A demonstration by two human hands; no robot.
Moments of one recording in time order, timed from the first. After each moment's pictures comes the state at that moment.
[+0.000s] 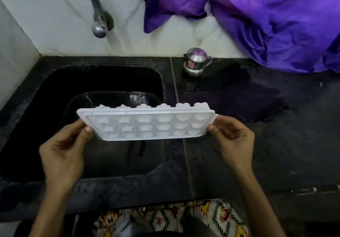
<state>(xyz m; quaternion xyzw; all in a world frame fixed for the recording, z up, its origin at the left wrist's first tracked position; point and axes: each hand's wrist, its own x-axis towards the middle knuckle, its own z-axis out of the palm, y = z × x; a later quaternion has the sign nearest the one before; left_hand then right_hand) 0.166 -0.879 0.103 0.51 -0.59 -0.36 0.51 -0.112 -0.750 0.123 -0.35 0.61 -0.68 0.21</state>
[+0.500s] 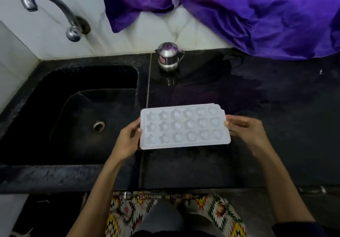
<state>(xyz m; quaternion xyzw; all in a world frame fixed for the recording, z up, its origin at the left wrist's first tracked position) -0.038 -0.809 0.076 0.48 -0.69 -0.48 0.27 -0.339 -0.682 0.070 -0.25 0.68 -0.57 0.39</state>
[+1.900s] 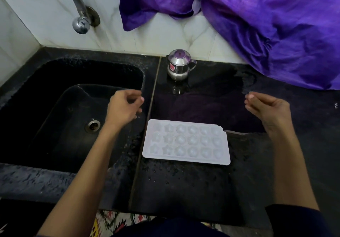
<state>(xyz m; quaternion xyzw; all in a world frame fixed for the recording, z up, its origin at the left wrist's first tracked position) -0.073 -0.907 0.113 0.59 -0.65 -0.37 0.31 -0.398 -0.780 0.125 -0.24 0.64 -0.64 0.34</state>
